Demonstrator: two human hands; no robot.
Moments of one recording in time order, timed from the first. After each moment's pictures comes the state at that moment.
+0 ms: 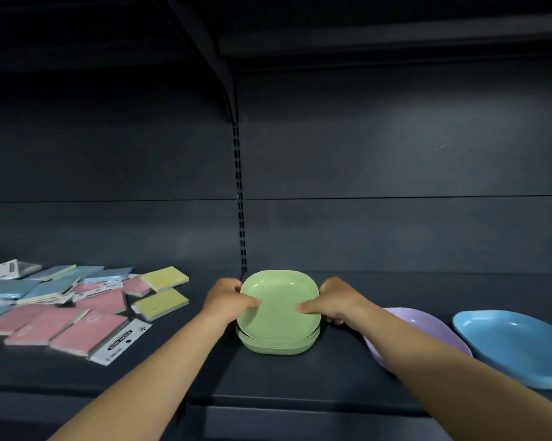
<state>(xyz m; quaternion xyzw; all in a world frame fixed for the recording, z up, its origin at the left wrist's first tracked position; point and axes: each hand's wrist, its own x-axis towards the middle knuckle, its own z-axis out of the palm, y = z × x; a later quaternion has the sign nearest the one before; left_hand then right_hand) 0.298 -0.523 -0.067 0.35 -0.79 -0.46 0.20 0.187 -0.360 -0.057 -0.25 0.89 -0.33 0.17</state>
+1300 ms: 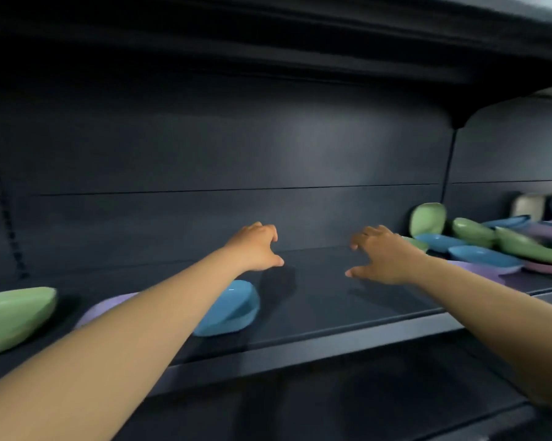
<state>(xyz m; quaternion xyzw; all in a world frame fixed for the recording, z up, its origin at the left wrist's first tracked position) 0.120 -0.113 0.009 0.02 -0.98 -0.12 0.12 0.070 0.122 0.003 -0.26 0.95 0.02 -0.15</state>
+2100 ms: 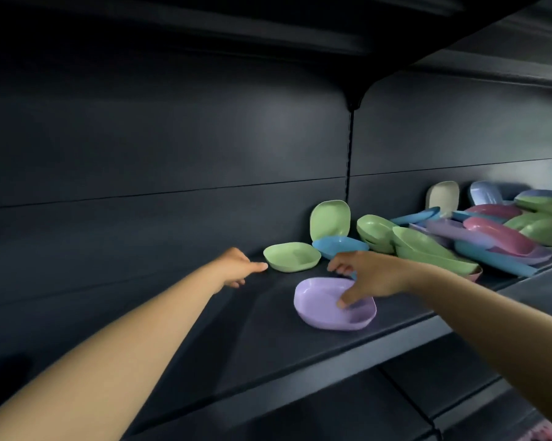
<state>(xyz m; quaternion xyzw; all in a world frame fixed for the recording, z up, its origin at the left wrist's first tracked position) -0.118 0.111 -0.040 0.11 -0.92 -0.39 -0.01 -0.112 0.375 -0.020 -0.25 0.95 -0.15 0.07</state>
